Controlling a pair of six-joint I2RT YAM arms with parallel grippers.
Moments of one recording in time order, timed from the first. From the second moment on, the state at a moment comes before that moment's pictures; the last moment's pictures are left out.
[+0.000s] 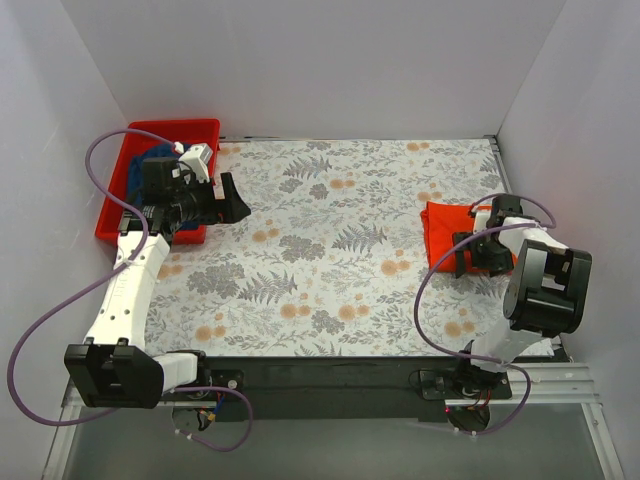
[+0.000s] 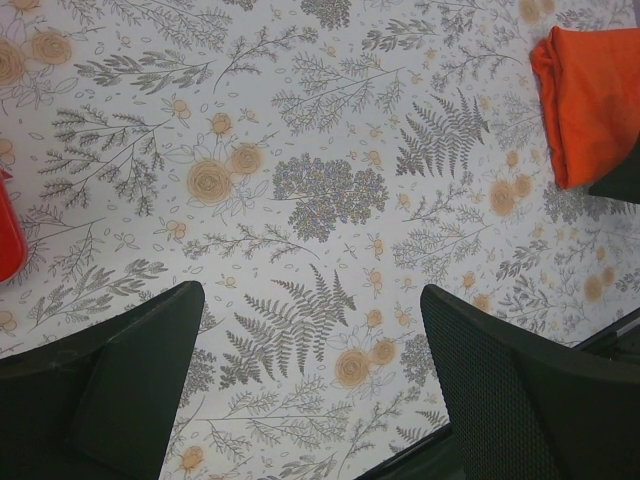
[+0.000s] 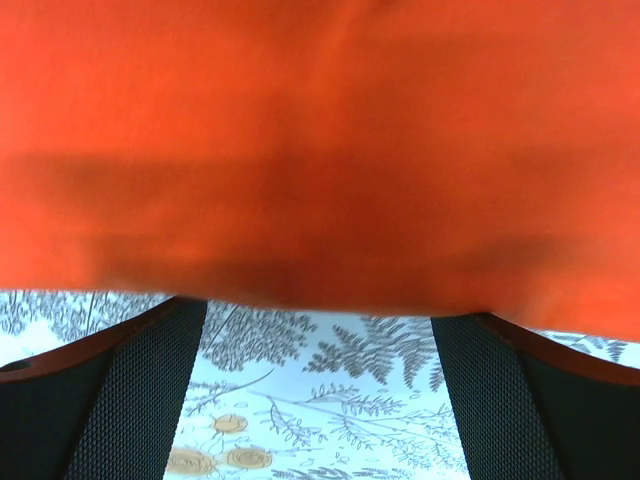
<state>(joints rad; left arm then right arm) -0.03 1.23 1.22 -0.67 0.46 -0.16 -0.23 1.63 0.94 -0.64 -0.08 -0.28</state>
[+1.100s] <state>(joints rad) -0.03 1.29 1.20 -0.66 0.45 -0.15 -0.19 2.06 1.49 -0.59 -0.10 -0.16</state>
